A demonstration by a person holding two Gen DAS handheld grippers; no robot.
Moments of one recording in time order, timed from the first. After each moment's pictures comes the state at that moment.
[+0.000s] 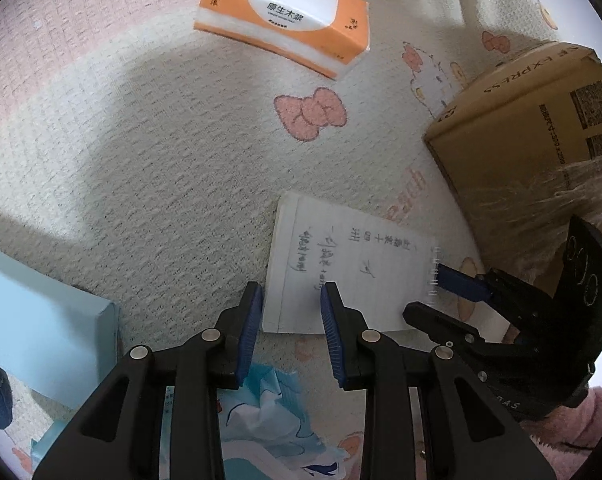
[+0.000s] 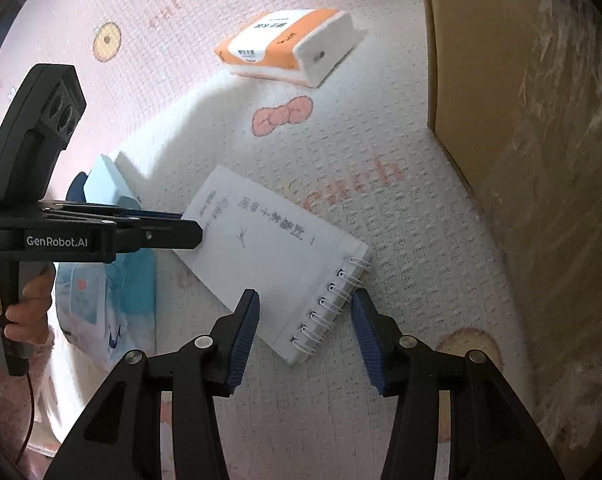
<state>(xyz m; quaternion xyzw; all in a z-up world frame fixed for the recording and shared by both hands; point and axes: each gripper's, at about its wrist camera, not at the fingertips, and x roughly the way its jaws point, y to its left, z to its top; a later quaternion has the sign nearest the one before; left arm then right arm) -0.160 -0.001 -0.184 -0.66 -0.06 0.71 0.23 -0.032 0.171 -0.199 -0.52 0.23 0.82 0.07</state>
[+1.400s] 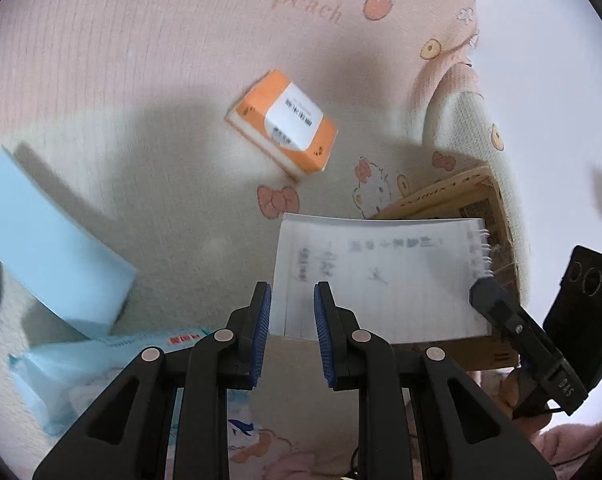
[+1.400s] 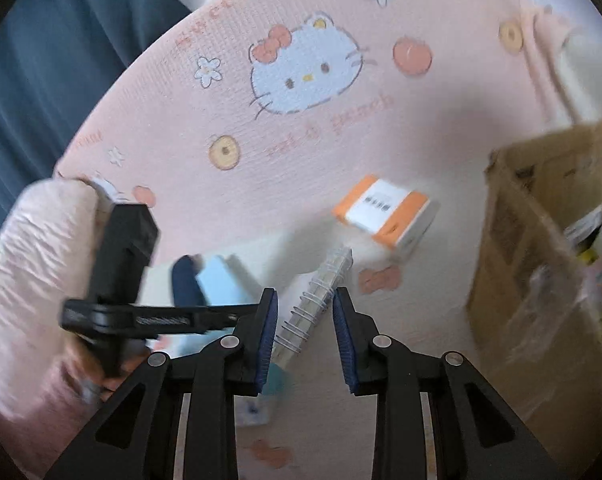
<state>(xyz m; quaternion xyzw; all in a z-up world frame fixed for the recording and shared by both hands) -0.138 -0.041 -0.121 -0.56 -0.26 0.76 0.21 -0.067 0.167 -0.066 -0.37 0.25 0.90 -0.01</state>
